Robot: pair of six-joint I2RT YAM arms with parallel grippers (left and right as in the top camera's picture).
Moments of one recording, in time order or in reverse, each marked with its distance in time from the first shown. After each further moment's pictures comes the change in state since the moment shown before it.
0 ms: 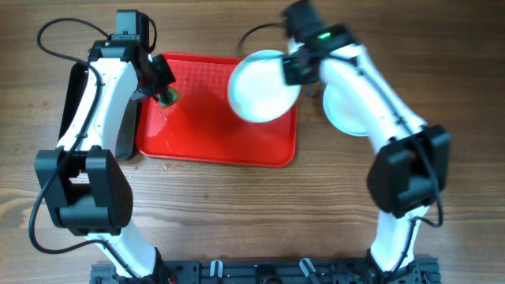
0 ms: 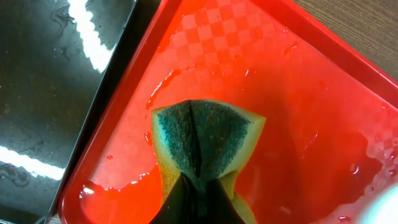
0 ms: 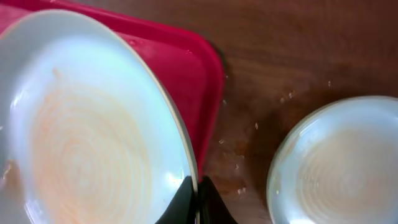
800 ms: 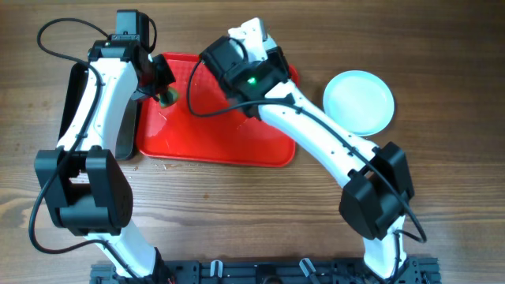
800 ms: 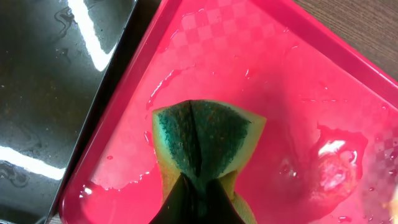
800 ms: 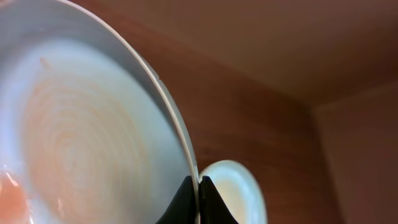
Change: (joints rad) left arm 0.000 0.000 0.000 0.000 0.000 0.000; right arm 0.417 0.000 0.000 0.166 1.001 0.010
